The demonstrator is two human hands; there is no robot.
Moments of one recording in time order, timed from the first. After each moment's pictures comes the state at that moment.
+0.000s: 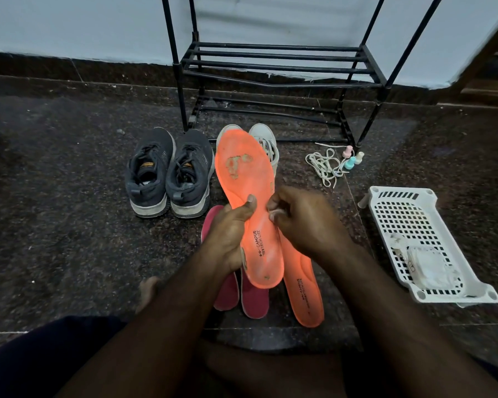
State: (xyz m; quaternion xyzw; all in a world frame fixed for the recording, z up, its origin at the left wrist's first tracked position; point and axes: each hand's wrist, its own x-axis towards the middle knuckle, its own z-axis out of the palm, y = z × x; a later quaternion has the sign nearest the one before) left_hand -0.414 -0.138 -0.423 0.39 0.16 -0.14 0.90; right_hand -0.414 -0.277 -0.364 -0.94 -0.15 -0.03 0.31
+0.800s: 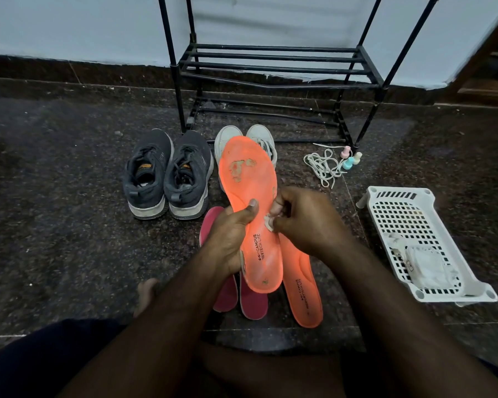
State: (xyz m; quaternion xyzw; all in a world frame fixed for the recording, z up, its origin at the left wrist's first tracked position) left_hand -0.419 -0.141 -0.419 0.44 0.17 -0.13 0.87; right_hand -0.413 -0.281 -0.358 -0.94 -0.11 0.04 0.33
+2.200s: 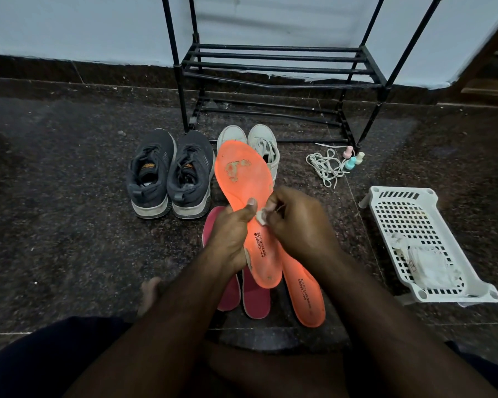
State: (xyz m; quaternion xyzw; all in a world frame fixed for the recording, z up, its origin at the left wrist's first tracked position) left_hand -0.413 -0.141 -0.426 0.44 0.20 -0.09 0.87; right_hand -0.422 -0.260 -0.372 -0.93 -0.10 -0.06 0.35
